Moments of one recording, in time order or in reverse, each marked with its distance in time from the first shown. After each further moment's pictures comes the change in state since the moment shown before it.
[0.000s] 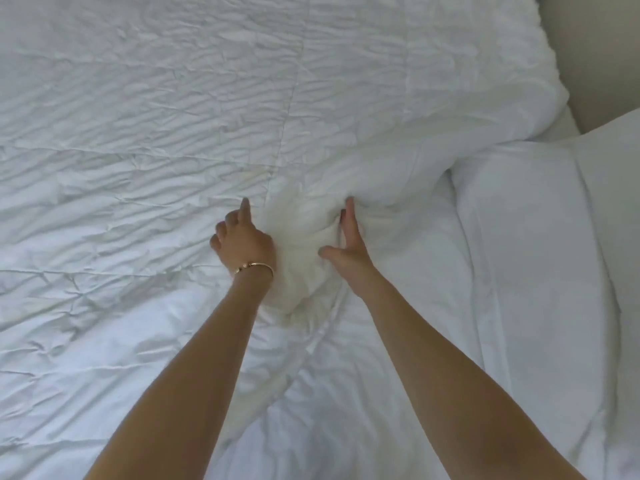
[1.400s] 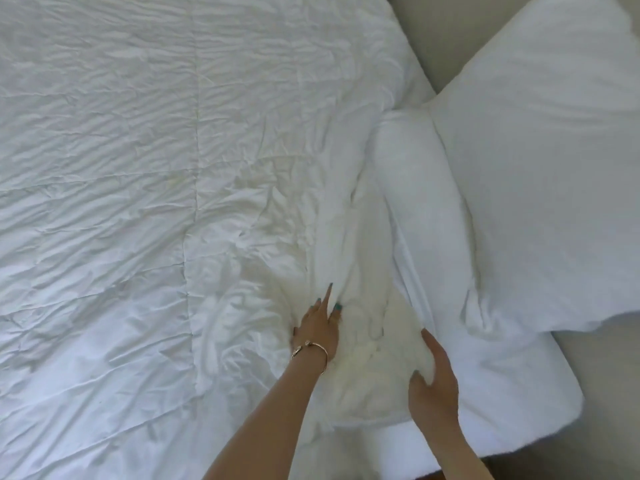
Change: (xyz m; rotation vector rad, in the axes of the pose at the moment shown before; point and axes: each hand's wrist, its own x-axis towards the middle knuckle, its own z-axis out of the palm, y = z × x) left_hand -0.246 0.007 0.027 -0.090 -0.973 0.268; right_hand -0.341 0.090 -0.059 -0.226 0.834 0.289
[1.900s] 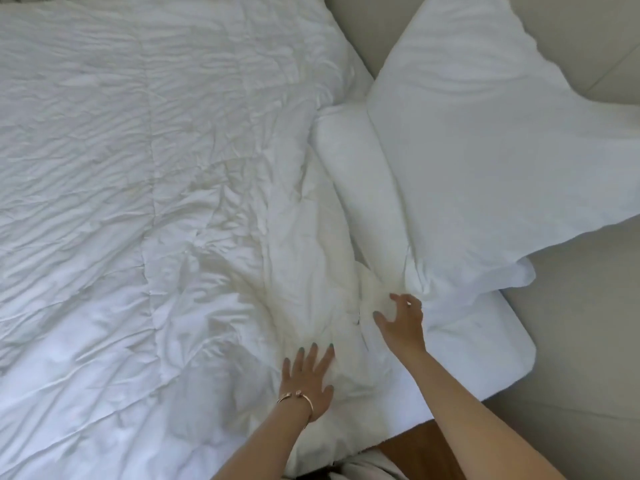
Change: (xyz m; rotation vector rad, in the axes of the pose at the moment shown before) left_hand -0.100 -0.024 0.110 0.750 -0.297 0.186; right_hand 0.081 0.052 -0.053 -0.305 -0.065 -0.047
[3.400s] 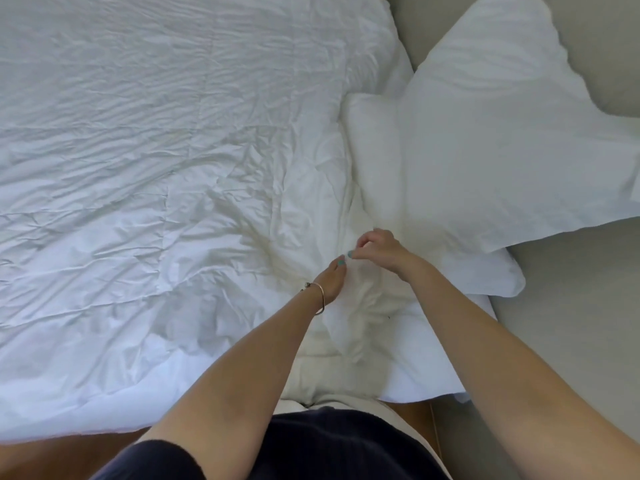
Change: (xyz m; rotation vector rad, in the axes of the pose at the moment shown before) left_hand 0.021 0.111 -0.085 -1.151 0.223 -0.103; right_hand 0.032 -0.056 -0.083 -0.172 -0.442 -0.293
